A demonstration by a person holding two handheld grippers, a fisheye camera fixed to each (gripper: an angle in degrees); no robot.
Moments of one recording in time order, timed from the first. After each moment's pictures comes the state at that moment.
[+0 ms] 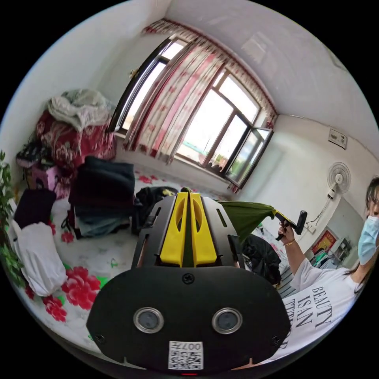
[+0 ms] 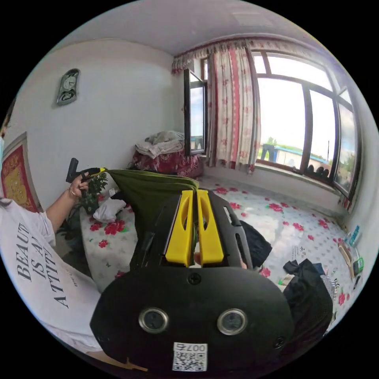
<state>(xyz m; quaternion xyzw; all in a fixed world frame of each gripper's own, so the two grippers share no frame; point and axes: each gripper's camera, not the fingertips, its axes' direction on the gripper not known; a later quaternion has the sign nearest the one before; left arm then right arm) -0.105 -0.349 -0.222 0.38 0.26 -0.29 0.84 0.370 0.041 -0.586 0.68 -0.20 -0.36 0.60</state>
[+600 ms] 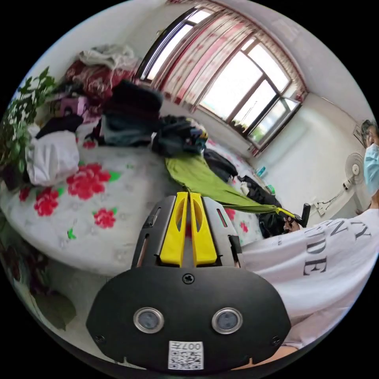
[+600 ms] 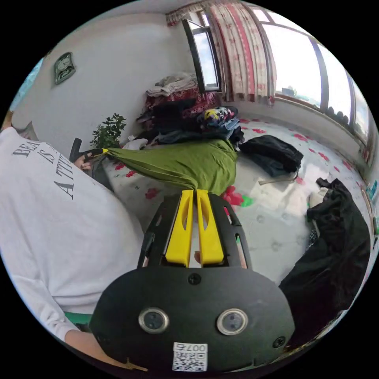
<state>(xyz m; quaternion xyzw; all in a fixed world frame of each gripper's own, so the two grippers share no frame) 0.039 -0.165 -0.139 0.19 0.28 -0.34 0.88 0.417 0.047 -0.343 0.49 -0.22 -0.41 0.74</state>
